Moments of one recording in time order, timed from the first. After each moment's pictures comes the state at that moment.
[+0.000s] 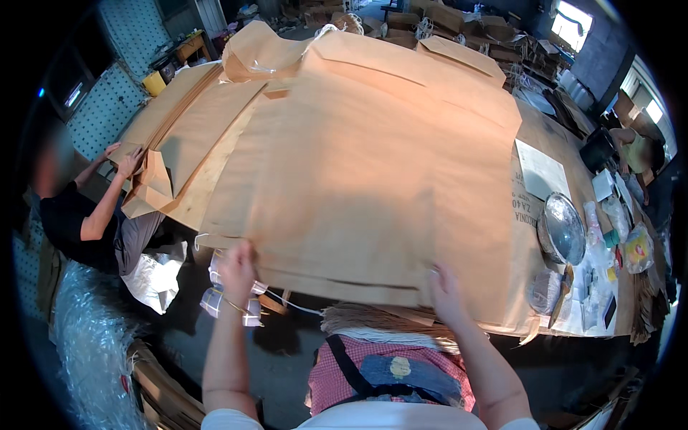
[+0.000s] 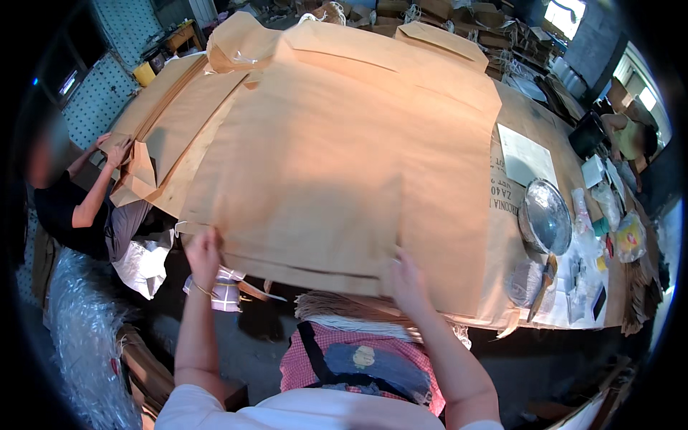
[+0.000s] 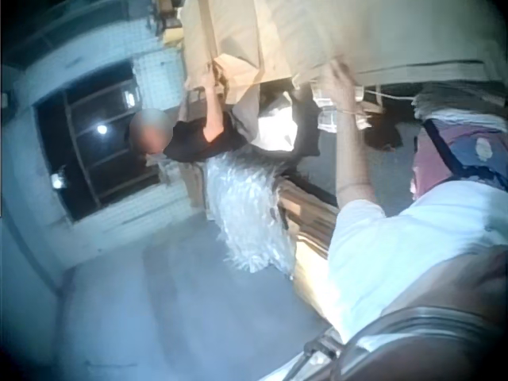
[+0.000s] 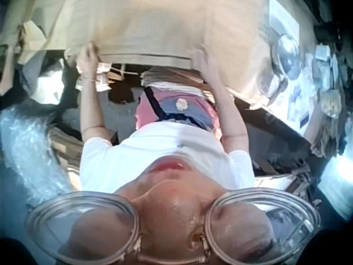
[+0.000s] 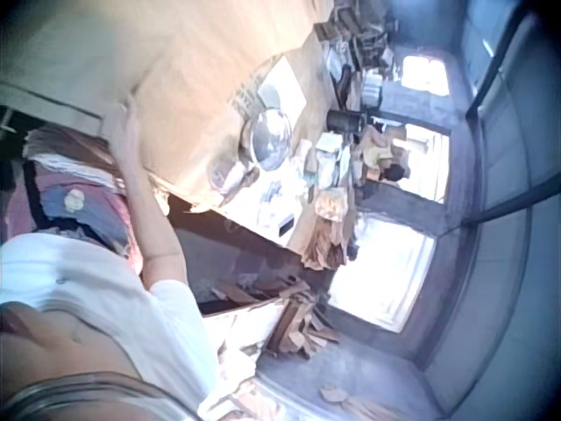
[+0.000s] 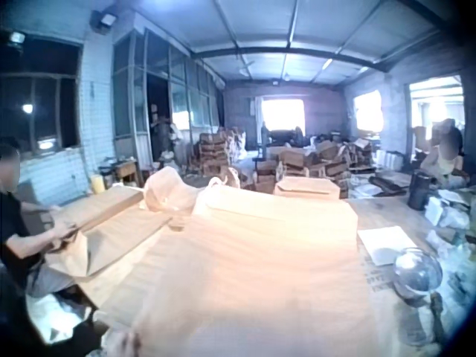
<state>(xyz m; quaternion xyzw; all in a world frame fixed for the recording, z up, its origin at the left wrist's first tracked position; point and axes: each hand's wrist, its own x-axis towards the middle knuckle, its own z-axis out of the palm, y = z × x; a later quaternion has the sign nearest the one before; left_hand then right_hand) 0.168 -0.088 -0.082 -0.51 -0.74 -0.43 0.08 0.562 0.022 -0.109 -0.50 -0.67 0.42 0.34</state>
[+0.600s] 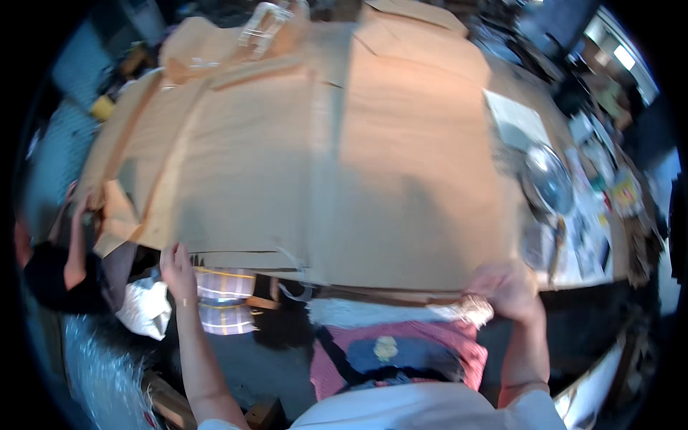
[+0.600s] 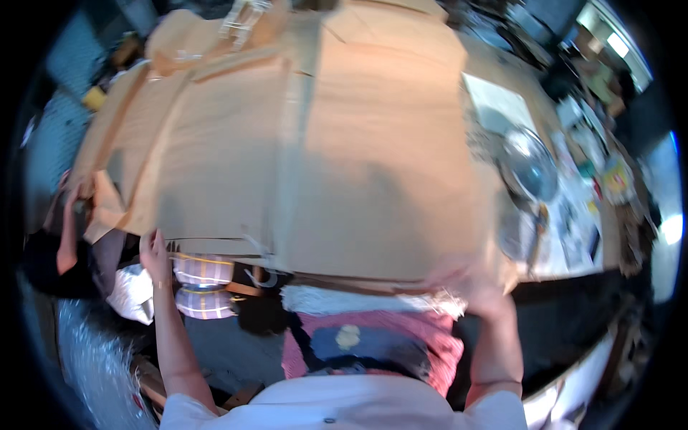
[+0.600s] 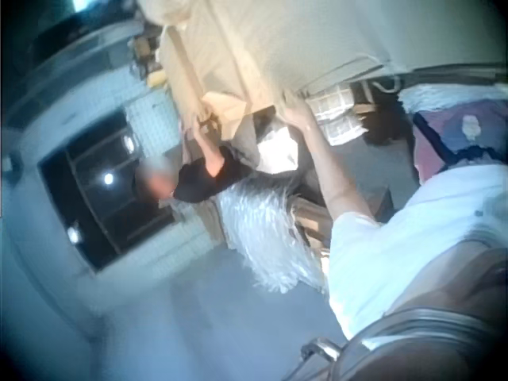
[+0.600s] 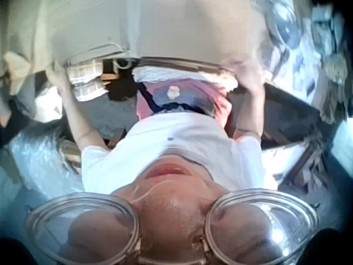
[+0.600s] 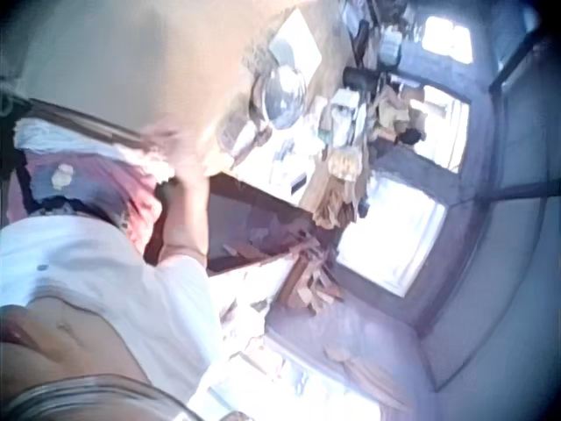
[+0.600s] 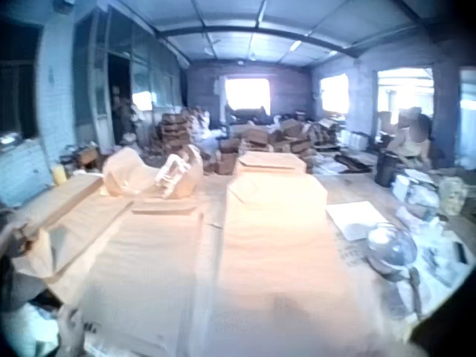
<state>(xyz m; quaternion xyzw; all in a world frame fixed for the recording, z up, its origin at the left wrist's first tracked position) 0.064 -0.086 -0.096 -0.47 -0.78 -0.41 0.08 0.660 0.008 0.006 -0.45 -0.67 0.57 0.16</state>
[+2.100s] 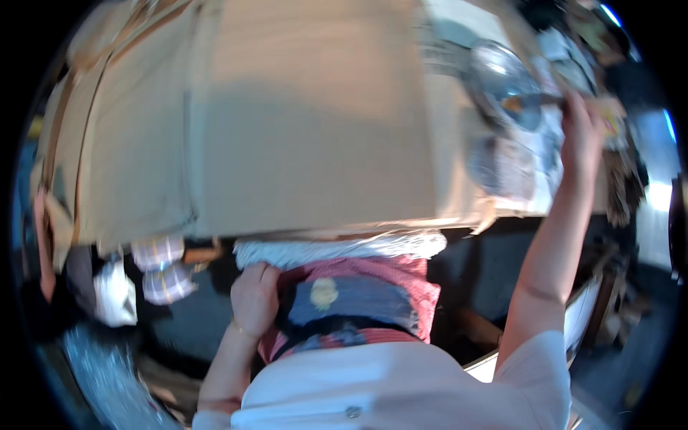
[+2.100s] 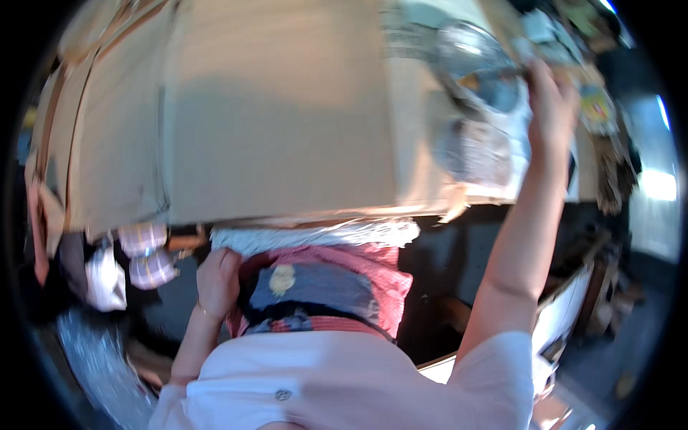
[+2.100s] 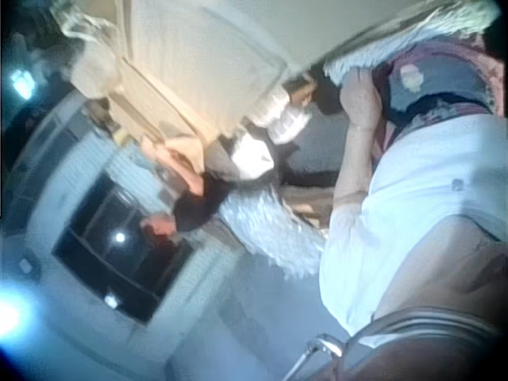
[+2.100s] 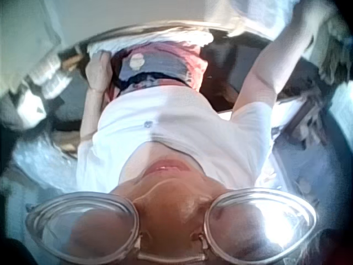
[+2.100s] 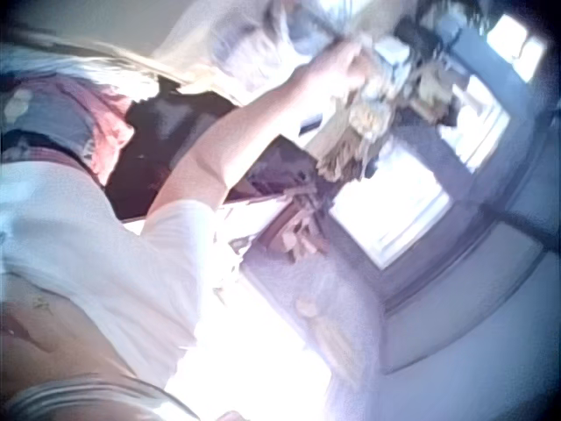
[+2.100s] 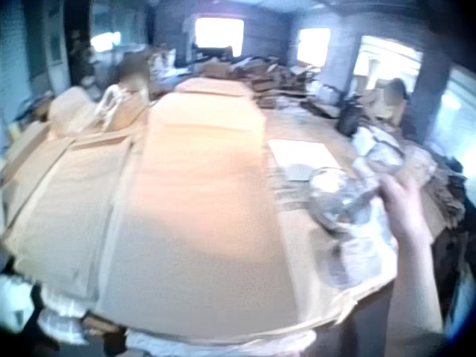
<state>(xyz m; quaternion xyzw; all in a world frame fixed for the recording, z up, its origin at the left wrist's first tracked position) 0.389 -0.114 -0.085 -0.78 -0.59 -0.14 -0.15 0.833 0.129 0.055 -0.66 -0.53 0.18 0.49</state>
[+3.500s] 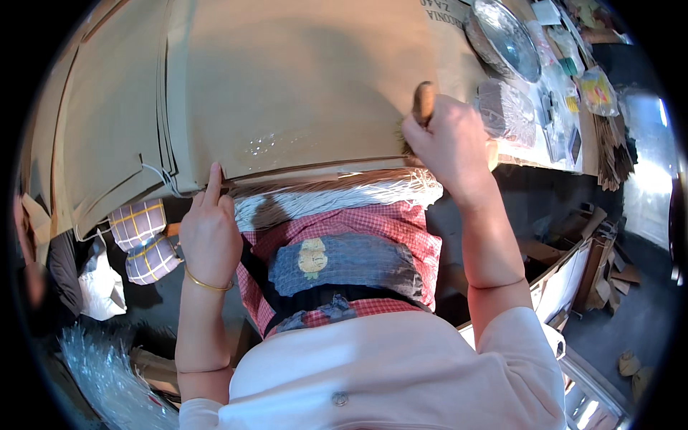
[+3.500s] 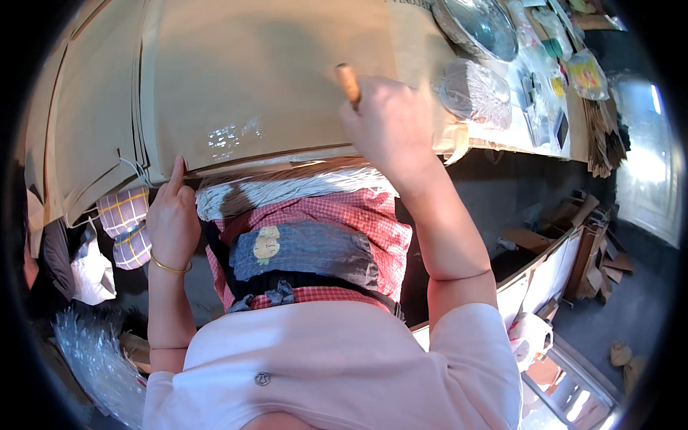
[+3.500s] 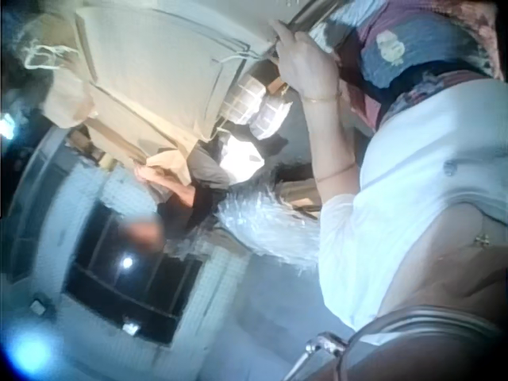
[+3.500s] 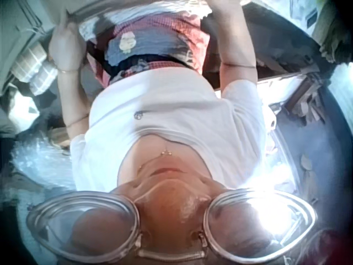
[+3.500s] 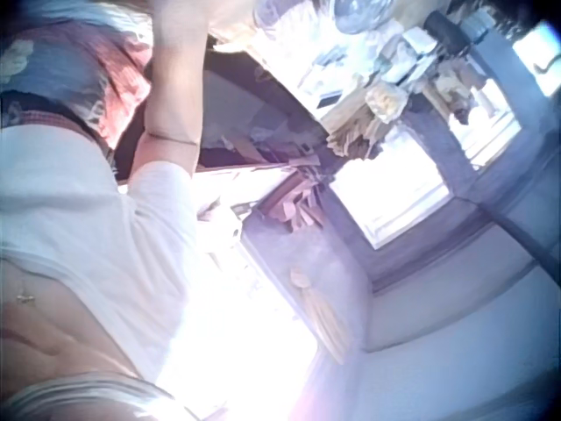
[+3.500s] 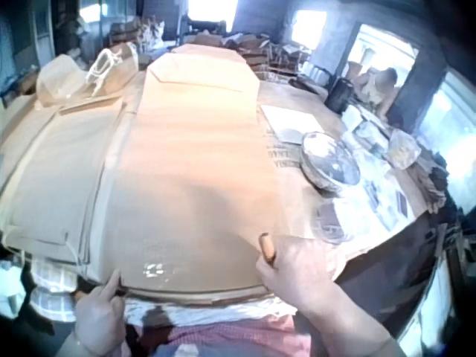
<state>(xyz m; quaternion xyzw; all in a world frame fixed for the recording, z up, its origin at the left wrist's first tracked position) 0.366 -0.081 -0.079 -0.78 -0.62 0.00 -0.03 0.665 0.019 -0.032 -0.63 -0.76 0.07 0.18</state>
